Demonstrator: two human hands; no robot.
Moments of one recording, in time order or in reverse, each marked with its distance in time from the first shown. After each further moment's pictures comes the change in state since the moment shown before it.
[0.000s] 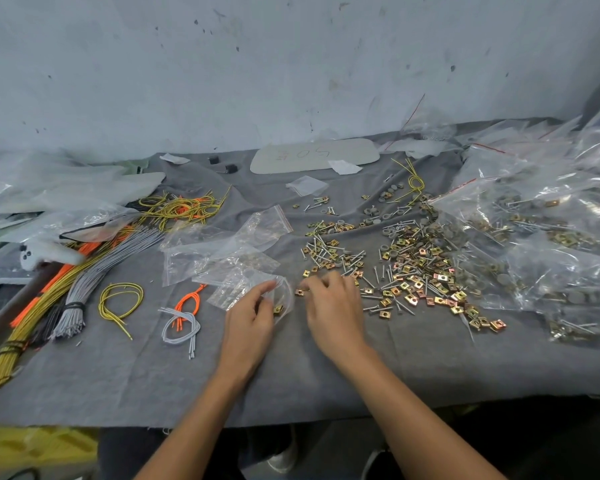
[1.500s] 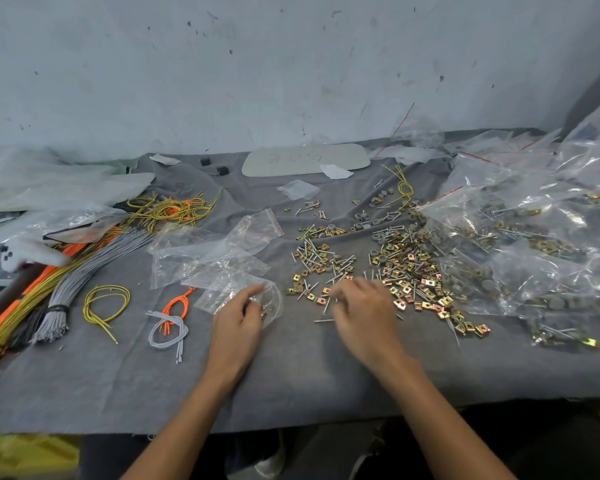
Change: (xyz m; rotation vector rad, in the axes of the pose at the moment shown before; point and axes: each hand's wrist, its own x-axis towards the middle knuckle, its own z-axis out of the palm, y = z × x) left_hand 0.005 -0.007 0.001 -0.012 0.010 -0.004; right_hand -0.008 0.049 -0.041 0.065 -0.002 -0.010
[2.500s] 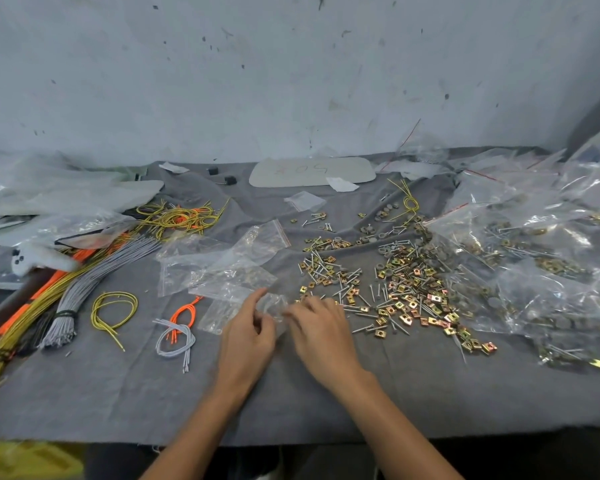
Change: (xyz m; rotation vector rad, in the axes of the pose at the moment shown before) left_hand -0.006 0.007 0.000 0.076 0.051 0.093; right_hand 0.004 -0.058 0.033 -0.053 -0.153 -0.134
